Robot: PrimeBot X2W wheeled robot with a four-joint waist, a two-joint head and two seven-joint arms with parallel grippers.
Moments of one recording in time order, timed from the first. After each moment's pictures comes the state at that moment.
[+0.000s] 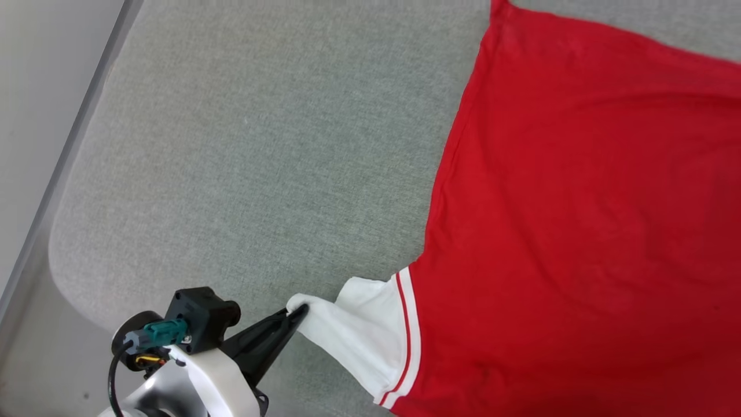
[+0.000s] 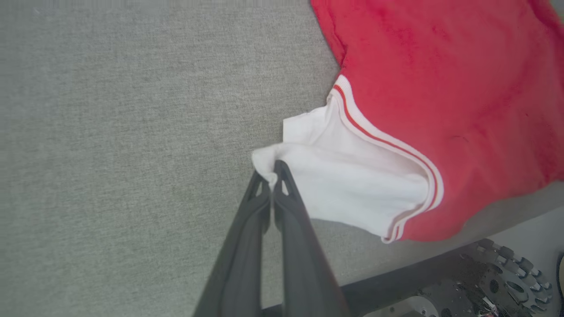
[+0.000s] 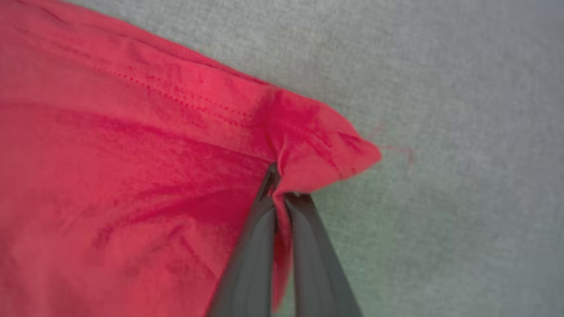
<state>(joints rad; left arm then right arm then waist) -0.11 0.69 -0.52 -0.39 -0.72 0.01 0.29 -0.81 -0.53 -0.09 0.39 0.21 0.13 1.12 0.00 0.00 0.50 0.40</state>
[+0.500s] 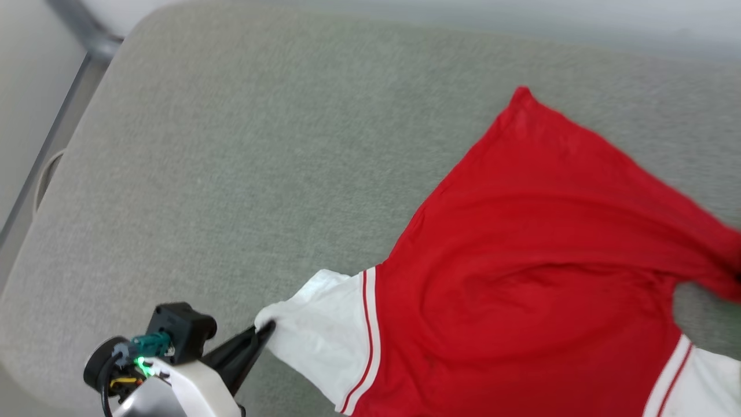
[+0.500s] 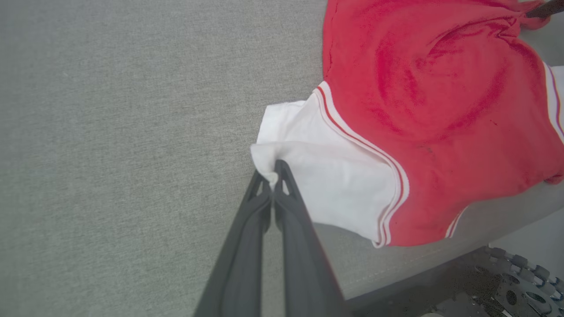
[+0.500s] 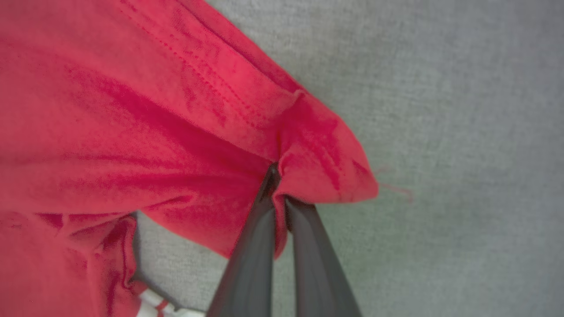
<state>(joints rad) -0.05 0.73 -0.50 -0.36 -0.71 0.07 0.29 -0.45 -0.48 -0.16 0.37 0.36 0.13 1.05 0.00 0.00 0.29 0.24</state>
